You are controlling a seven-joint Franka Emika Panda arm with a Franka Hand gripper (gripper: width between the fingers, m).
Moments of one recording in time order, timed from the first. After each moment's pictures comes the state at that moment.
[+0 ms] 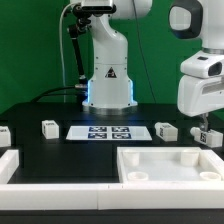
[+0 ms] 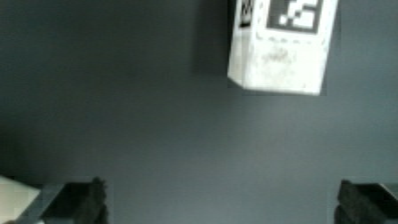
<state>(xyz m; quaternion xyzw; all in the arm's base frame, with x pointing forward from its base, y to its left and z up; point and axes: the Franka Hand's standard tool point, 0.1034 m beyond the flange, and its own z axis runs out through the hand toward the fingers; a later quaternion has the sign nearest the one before) 0.428 0.204 0.055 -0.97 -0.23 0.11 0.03</state>
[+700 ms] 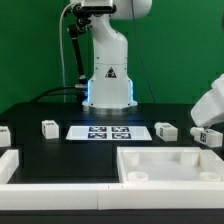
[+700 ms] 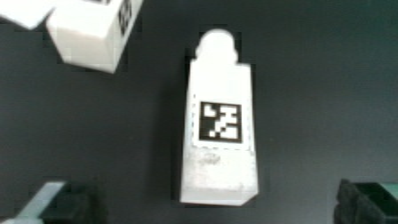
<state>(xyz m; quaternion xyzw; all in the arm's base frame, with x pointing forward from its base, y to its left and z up) 0.418 0.221 0.047 -0.90 -0.19 0.39 -0.02</state>
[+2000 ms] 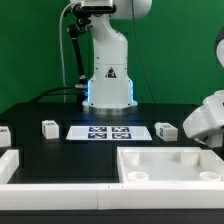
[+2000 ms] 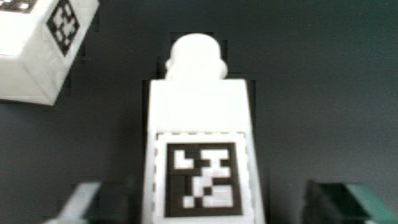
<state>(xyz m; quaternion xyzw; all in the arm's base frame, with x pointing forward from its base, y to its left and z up) 0.382 0.220 0.009 -0.90 -0.15 0.40 -0.03</state>
